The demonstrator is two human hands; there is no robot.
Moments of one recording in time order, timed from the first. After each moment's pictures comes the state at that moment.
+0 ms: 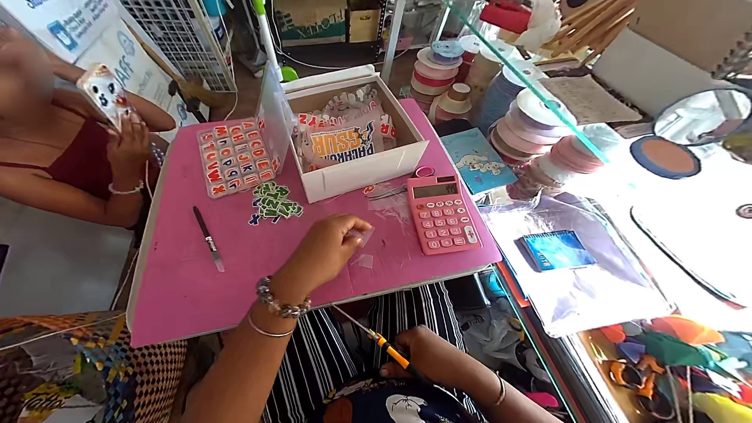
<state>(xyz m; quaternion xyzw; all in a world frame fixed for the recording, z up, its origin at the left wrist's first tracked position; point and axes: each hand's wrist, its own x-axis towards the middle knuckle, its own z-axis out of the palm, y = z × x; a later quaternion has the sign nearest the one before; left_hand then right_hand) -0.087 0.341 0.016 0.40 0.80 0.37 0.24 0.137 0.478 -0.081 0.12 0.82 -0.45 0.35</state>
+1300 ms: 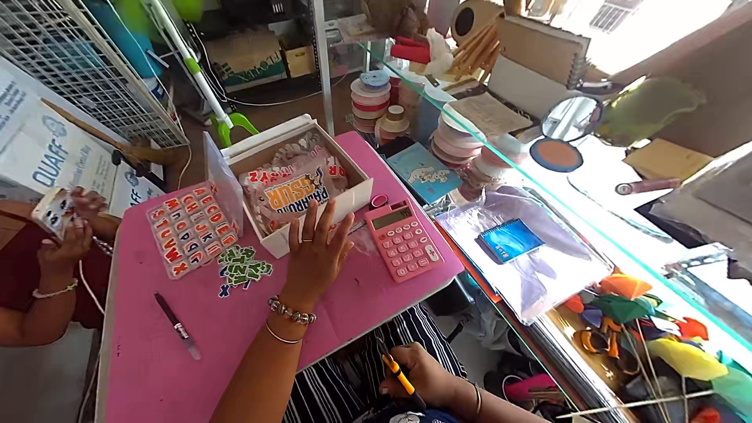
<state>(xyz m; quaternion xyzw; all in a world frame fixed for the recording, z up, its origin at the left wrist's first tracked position) -0.129 0.411 -0.042 0.55 0.73 0.19 -0.35 0.151 0.470 -0.133 0.00 0.79 -0.60 -0.10</state>
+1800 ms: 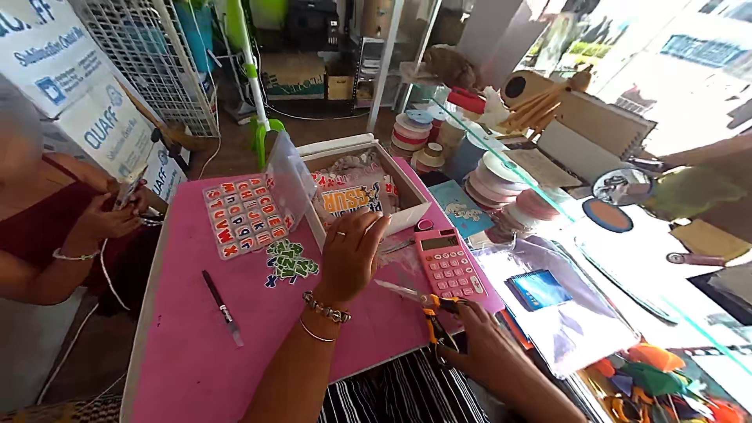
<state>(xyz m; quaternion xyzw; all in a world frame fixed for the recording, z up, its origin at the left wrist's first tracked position) -0.150 0.392 -0.010 0.50 0.63 0.45 -0.39 0.104 0.493 0.012 0.34 0.92 -0.20 0.05</state>
